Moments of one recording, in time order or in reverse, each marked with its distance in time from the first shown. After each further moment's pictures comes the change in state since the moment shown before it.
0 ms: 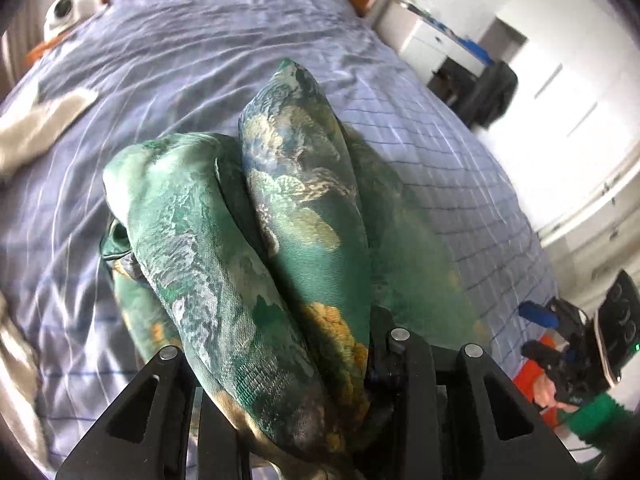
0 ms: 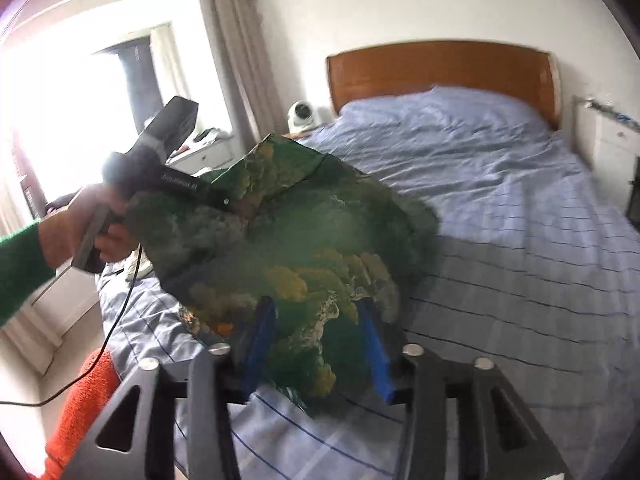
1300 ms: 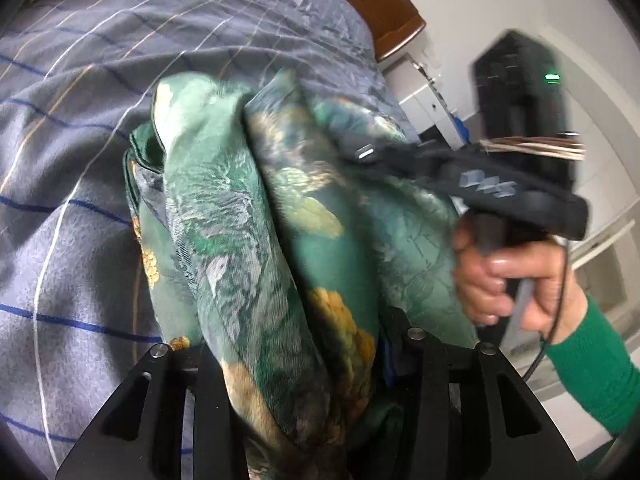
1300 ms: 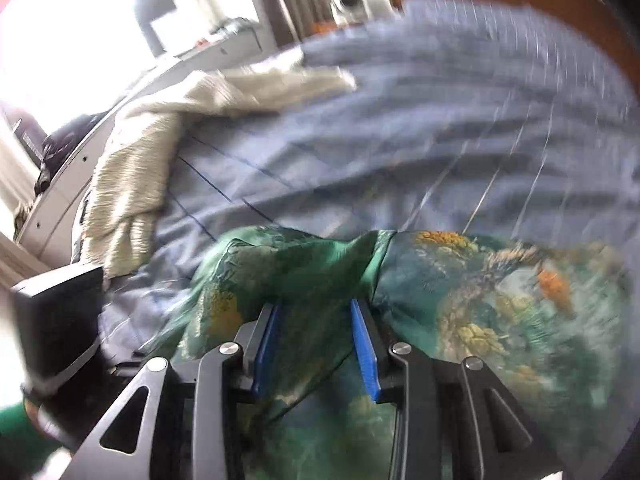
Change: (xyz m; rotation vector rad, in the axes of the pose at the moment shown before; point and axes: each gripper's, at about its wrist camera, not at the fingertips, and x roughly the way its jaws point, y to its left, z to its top) left arm 0.043 0.114 -0.087 -0.276 -0.120 -0.291; right arm 0.307 0.047 0.106 -0.054 0.464 0.102
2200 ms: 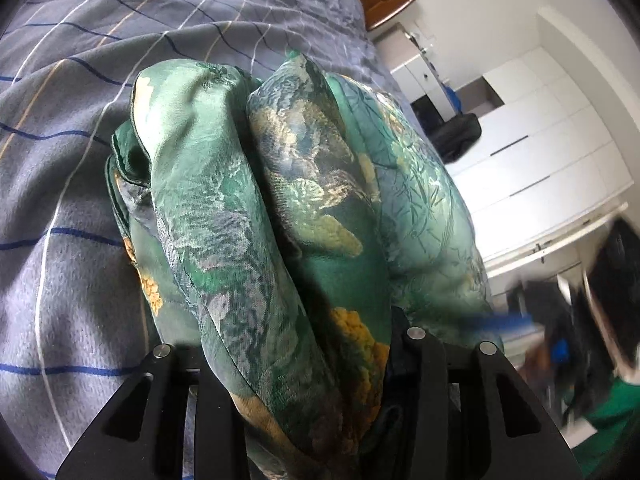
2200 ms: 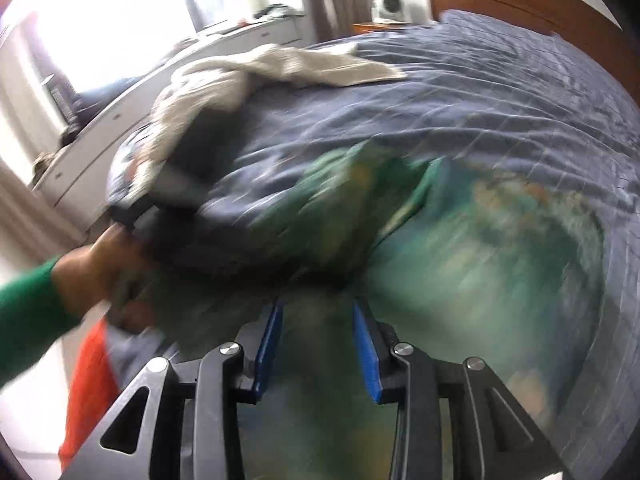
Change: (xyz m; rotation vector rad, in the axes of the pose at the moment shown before) left arm 0.001 0.003 0.009 0.038 0.128 -0.033; right arm -0.084 0.079 -0.103 -0.179 -0.022 0.050
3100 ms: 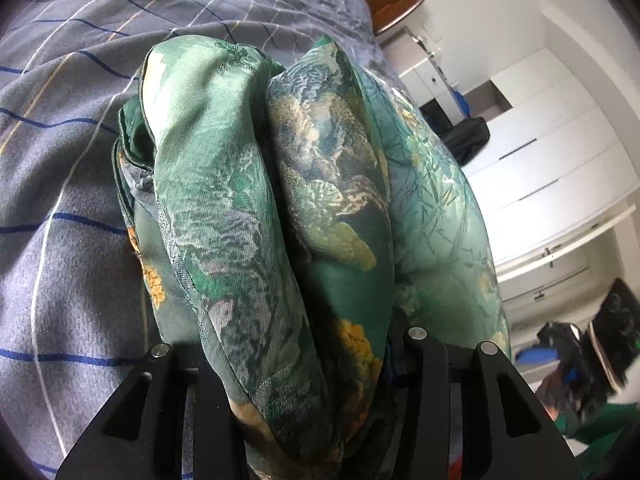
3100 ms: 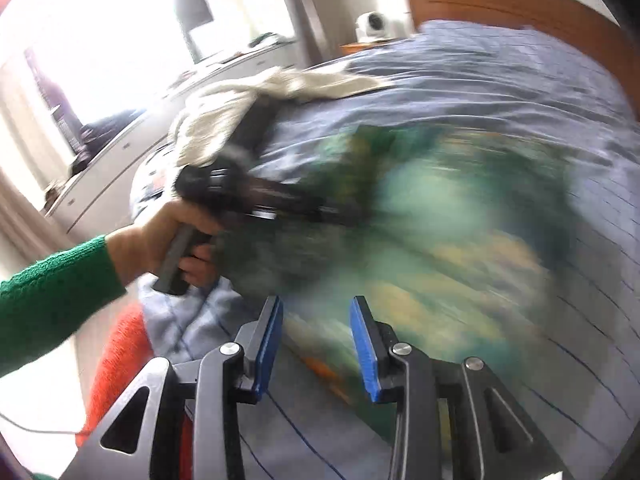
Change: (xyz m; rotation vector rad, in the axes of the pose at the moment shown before) left arm 0.020 -0.002 0.009 -0.010 -0.024 0.036; right arm -0.076 -0.001 -0.076 0.119 -0.111 -0.038
